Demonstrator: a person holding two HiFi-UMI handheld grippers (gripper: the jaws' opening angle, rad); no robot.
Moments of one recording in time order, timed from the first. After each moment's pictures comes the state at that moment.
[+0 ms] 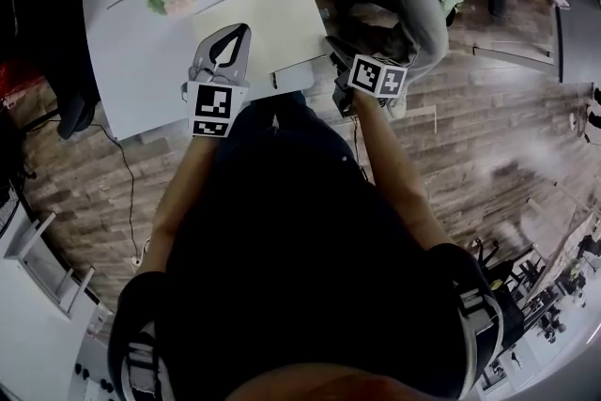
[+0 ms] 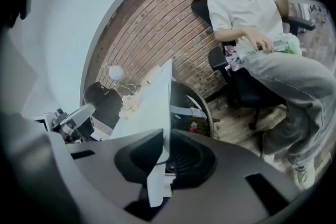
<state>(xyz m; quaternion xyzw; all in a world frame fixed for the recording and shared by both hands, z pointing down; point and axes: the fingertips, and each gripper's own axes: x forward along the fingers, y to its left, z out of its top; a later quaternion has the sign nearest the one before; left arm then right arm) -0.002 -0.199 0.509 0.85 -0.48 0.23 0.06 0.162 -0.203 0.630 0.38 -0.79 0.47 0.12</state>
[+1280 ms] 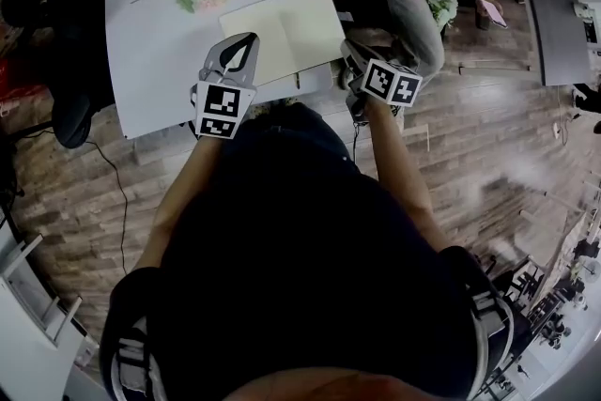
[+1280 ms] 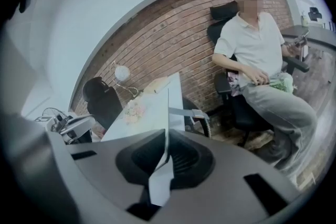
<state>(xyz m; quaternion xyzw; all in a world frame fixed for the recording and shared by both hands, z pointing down) -0.054 -0.156 0.496 0.86 -0.48 0.18 0.05 0.139 -0.190 0.559 0.44 -0.81 0.37 0.14</state>
